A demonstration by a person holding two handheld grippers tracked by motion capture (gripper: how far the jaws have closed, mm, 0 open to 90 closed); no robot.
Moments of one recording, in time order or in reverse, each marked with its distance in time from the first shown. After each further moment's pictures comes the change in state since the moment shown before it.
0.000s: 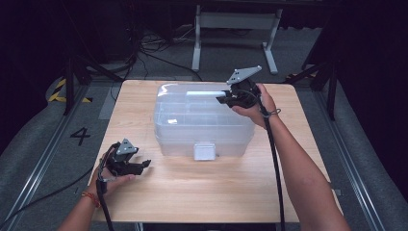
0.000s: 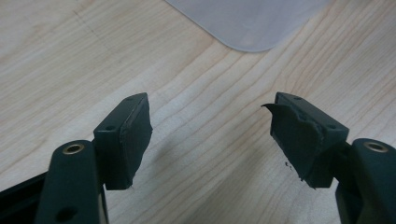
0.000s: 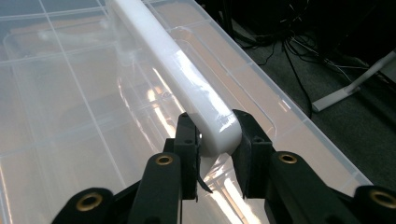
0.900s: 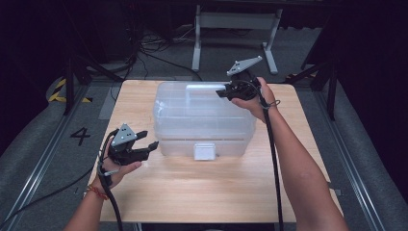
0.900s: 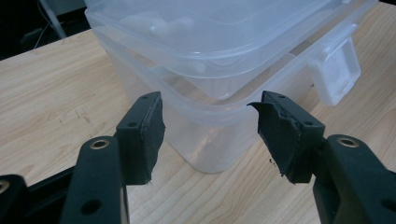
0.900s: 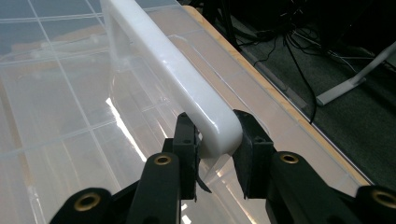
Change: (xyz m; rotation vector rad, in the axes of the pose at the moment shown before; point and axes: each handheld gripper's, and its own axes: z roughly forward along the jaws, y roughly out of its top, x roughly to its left) left arm -0.021 0.060 -0.036 -0.251 -0.015 0.004; right arm -0.015 0.014 0.000 0.016 0.014 0.054
